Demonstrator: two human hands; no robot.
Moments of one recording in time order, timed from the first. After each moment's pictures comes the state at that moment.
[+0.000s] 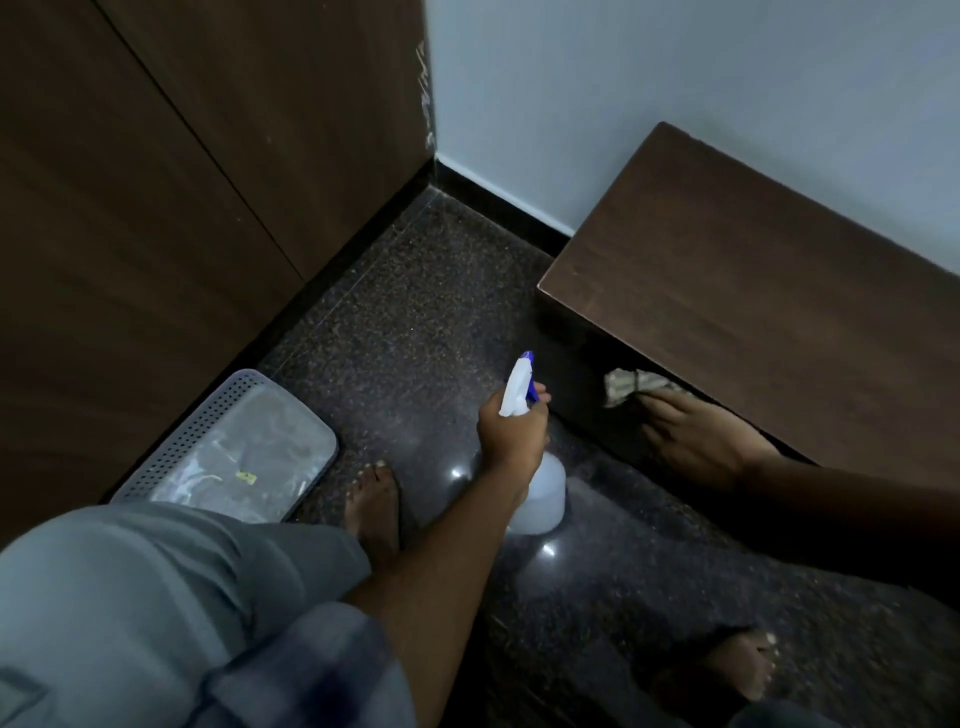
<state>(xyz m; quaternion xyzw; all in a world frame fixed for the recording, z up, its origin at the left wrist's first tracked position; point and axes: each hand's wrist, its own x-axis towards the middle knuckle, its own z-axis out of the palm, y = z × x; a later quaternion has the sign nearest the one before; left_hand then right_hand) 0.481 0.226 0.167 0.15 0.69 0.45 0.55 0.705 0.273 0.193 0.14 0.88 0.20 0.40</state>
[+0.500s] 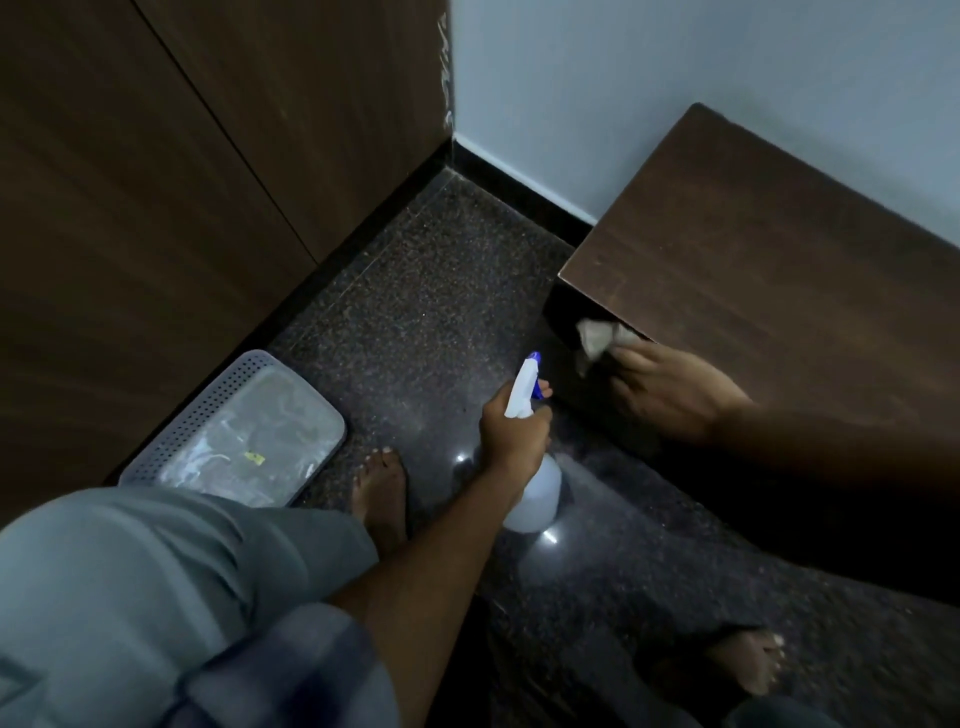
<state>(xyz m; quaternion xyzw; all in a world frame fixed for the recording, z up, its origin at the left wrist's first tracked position) 0.467 0.218 0.158 0.18 0.69 0.43 0.55 0.647 0.310 0.204 0.16 0.90 0.25 0.32</state>
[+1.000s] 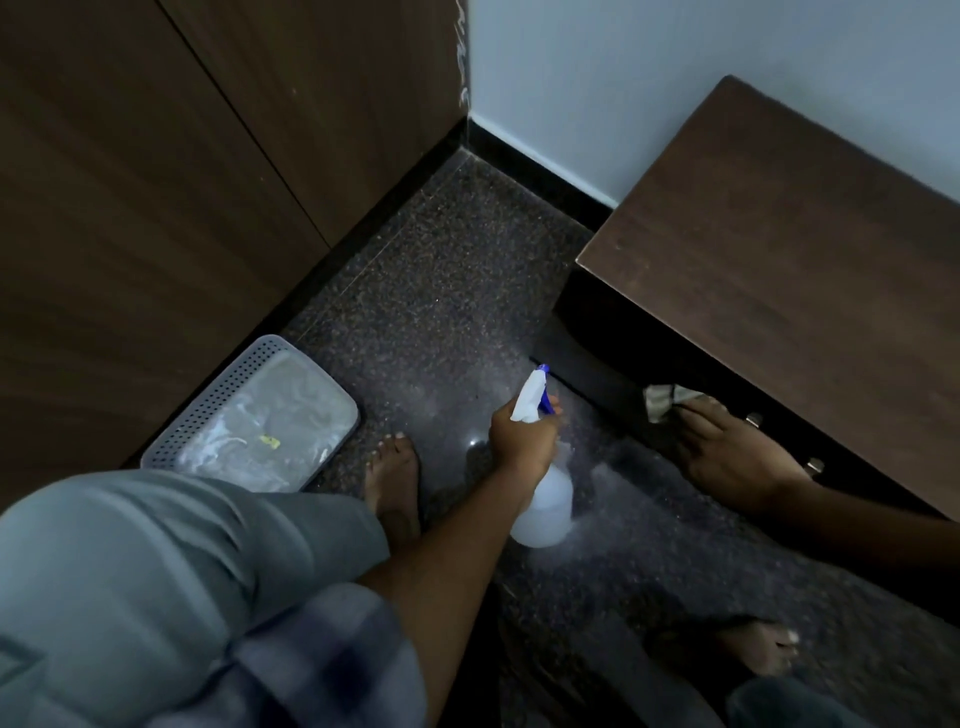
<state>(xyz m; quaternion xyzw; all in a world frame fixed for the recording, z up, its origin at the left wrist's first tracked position) 0.466 0.205 0.152 0.16 0.69 0.39 0.58 0.707 0.249 0.167 0.23 0.87 0.14 0.40</state>
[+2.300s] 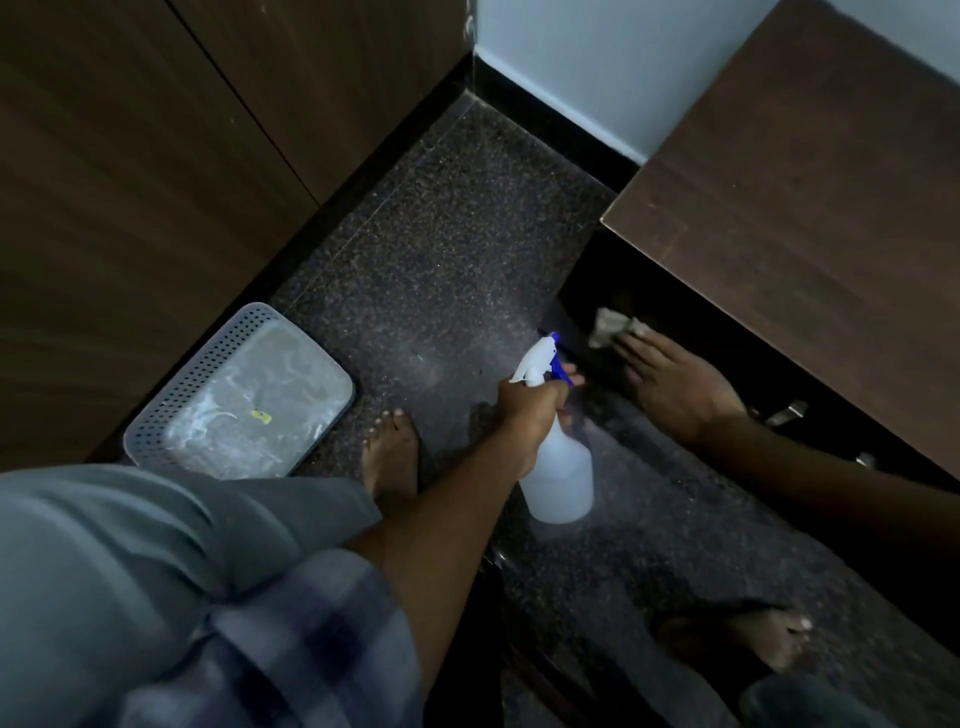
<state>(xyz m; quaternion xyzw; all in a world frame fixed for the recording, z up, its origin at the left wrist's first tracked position) 0.457 0.231 0.112 0.09 0.65 0.39 0.65 0.647 0.300 0.091 0.26 0.90 0.15 0.32</state>
